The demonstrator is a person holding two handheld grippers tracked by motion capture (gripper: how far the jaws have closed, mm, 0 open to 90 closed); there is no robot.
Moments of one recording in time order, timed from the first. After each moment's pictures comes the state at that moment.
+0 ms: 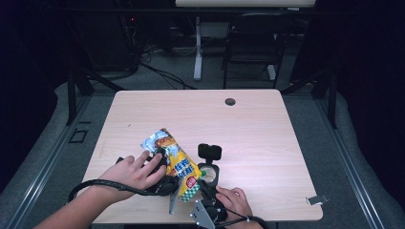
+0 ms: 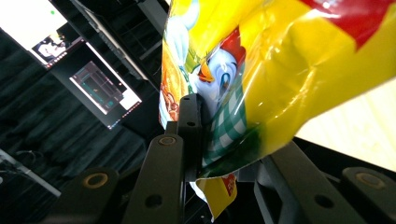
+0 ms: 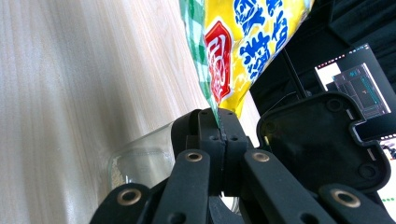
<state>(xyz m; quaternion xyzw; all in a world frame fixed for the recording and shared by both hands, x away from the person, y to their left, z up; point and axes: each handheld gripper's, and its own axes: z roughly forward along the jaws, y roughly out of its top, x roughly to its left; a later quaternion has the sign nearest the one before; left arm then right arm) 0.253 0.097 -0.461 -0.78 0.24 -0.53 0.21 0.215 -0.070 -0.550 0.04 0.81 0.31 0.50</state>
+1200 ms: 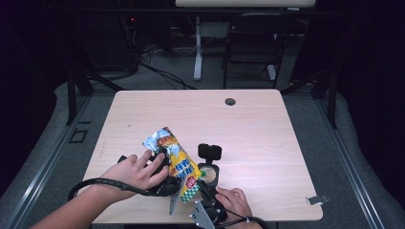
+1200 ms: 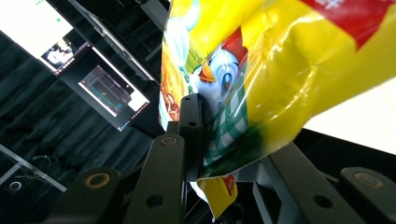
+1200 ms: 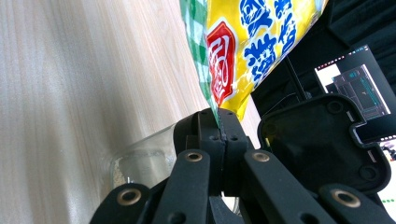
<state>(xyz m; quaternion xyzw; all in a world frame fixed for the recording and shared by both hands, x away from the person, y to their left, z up) 0.250 0.092 -0.456 -0.77 0.26 -0.54 0.23 0.213 -0.069 -0.550 0.03 0.81 0.30 0.50</state>
